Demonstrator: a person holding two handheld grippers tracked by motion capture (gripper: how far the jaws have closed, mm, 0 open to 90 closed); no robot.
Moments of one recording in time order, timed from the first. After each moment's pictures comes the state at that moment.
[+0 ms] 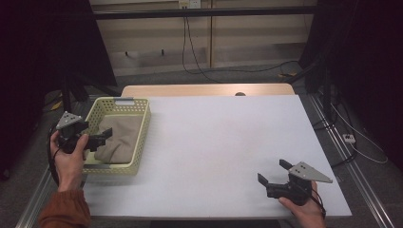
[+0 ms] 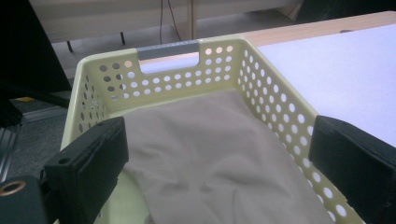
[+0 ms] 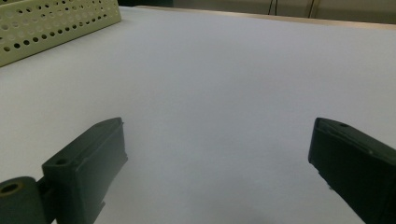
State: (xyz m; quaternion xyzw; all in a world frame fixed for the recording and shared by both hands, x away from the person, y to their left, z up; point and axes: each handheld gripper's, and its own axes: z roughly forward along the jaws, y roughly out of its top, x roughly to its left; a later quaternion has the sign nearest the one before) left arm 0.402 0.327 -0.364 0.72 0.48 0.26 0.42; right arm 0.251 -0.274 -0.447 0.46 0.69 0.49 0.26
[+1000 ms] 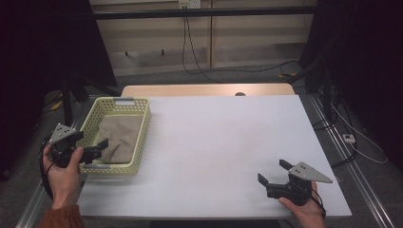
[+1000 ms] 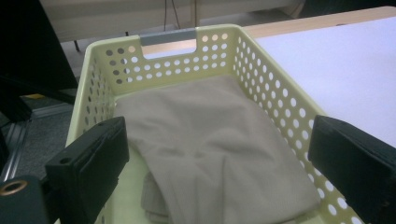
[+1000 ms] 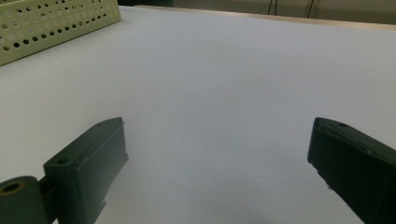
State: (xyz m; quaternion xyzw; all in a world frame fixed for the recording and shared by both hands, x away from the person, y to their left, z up) left arm 0.363 0.332 -0.367 0.72 0.48 0.27 0.42; right arm 0.250 -0.274 -0.447 0.46 0.69 0.49 0.26
